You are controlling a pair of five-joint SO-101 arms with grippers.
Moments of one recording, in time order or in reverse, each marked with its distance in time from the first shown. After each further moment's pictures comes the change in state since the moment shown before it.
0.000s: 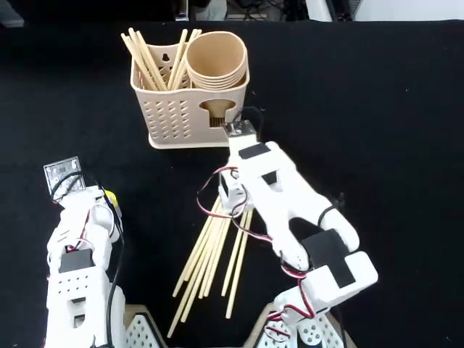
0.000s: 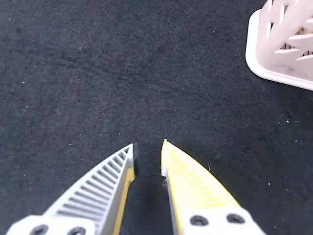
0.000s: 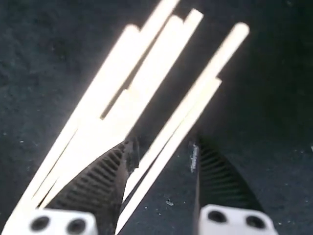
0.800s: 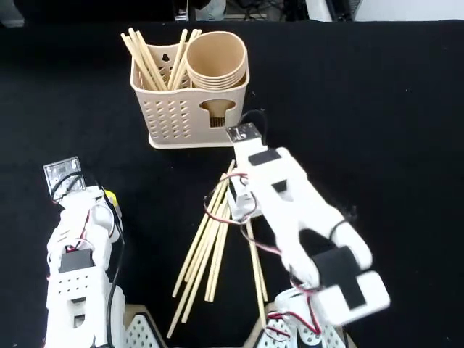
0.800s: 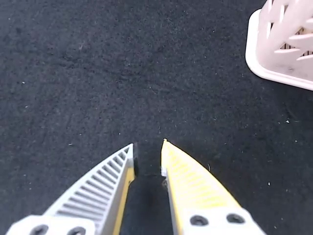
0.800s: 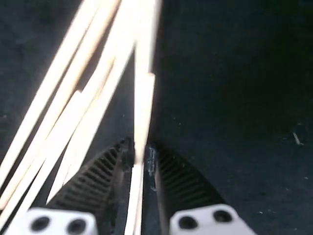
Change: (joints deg) left arm 0.0 0.0 0.0 0.0 0.0; right arm 1.3 -9.6 6.2 0.0 5.9
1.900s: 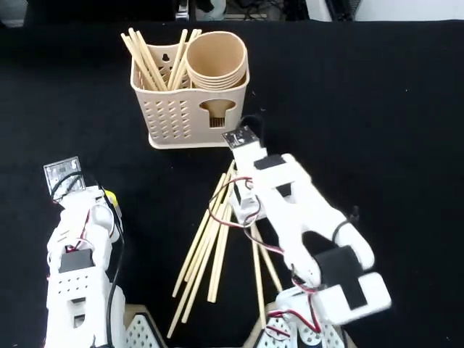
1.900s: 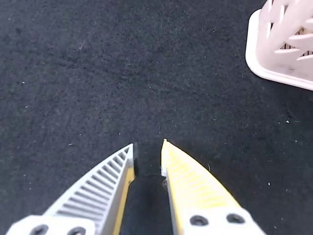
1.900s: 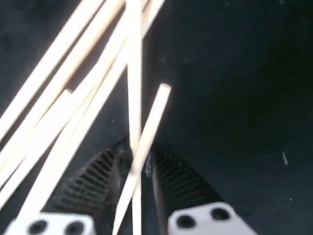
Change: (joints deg) left arm 0.0 0.0 0.0 0.0 0.0; right arm 2.6 -0.1 3.1 -4.9 8.9
